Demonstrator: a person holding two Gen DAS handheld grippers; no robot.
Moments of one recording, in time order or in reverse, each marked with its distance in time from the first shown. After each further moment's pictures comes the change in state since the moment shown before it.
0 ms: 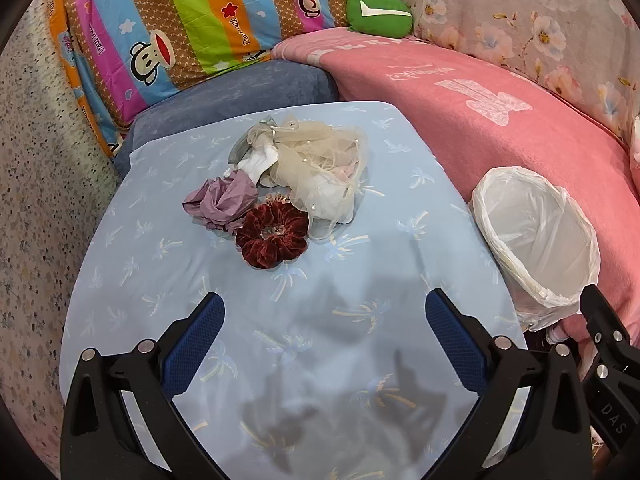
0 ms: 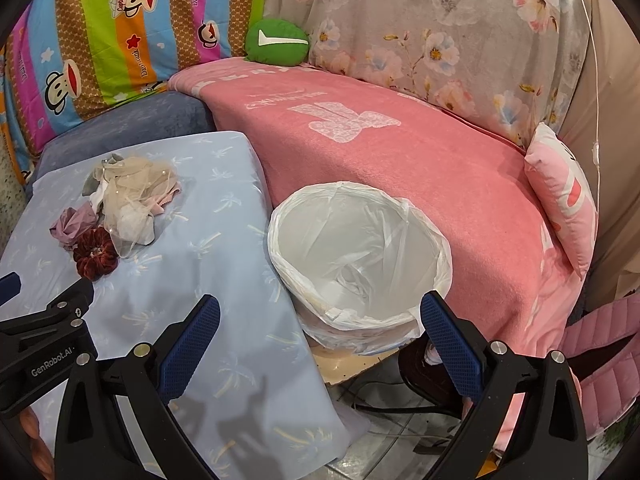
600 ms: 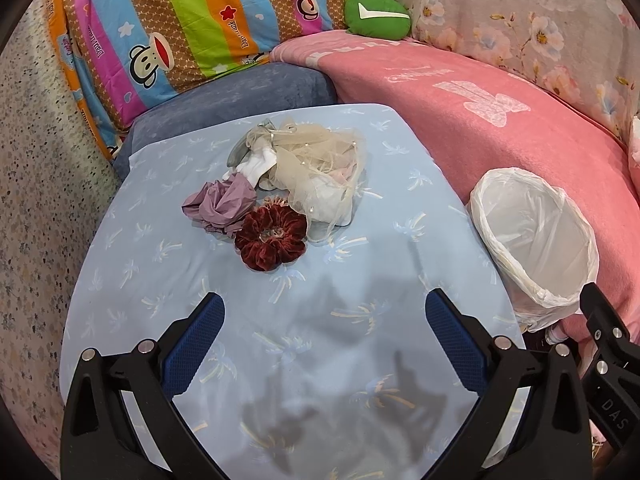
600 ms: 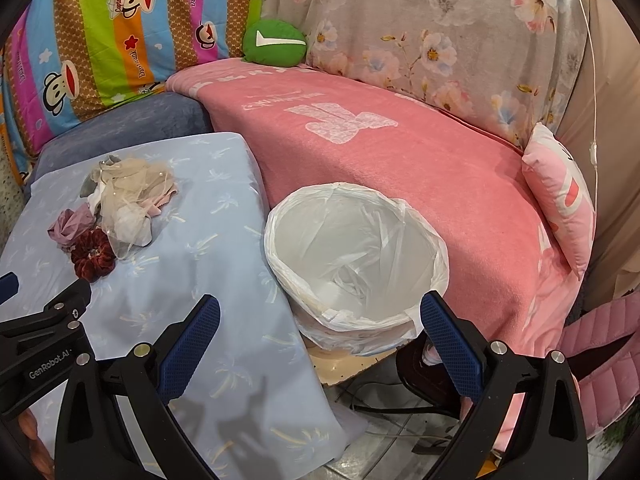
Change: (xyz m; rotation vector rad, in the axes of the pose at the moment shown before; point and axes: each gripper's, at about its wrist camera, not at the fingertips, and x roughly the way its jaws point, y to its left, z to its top) left arm -0.001 -0.002 0.002 0.002 -0.004 -0.003; right arm -0.001 -0.007 0.000 0.001 -0.001 -0.005
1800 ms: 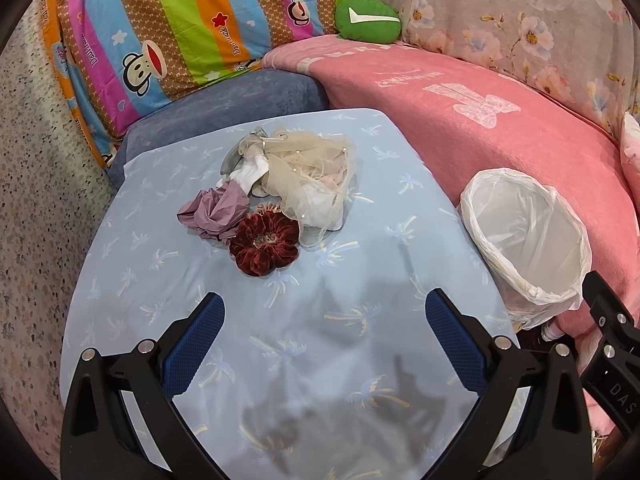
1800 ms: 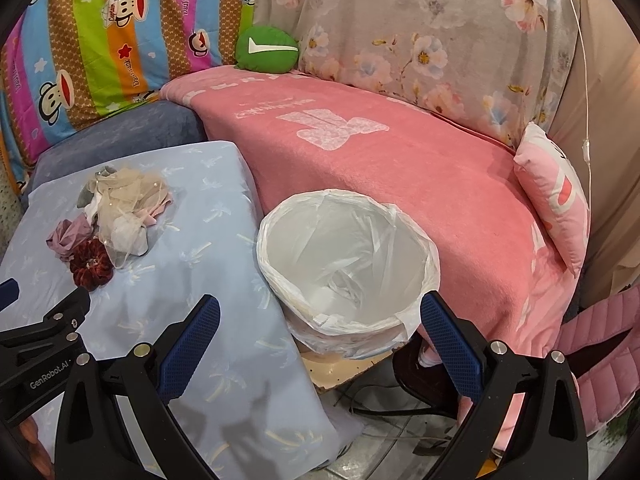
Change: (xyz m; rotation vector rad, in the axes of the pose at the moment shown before) left arm -0.007 -0.002 0.000 0.025 -0.020 -0.026; right arm -0.006 -0.006 0.003 0.015 -0.019 -0.022
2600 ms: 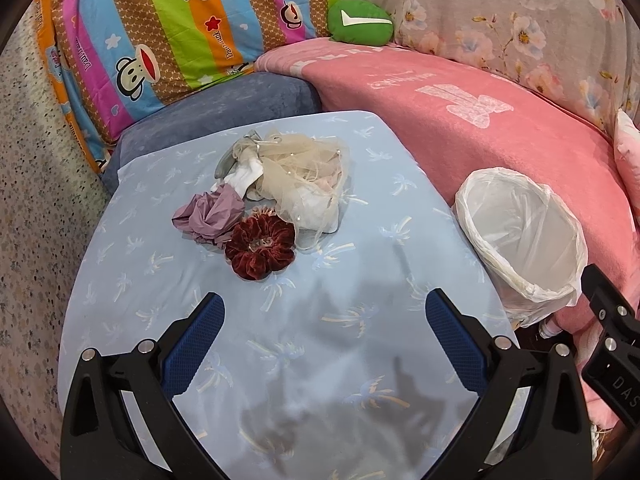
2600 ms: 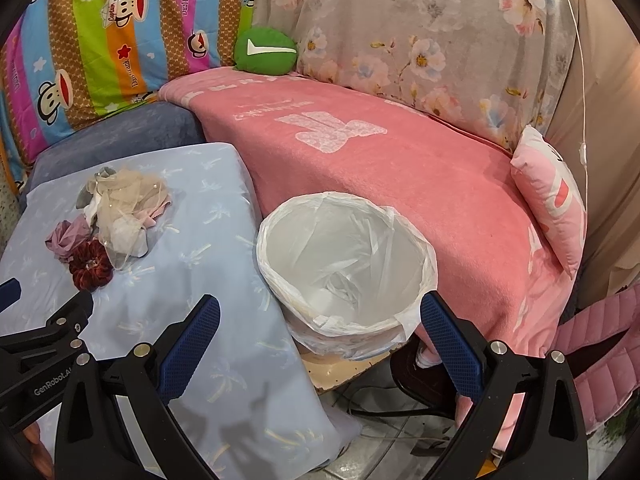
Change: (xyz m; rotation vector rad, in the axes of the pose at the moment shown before) left arm 0.002 0.000 -0.003 0.013 -0.011 -0.026; right arm -0.004 0.002 0.002 0.003 -0.004 -0.007
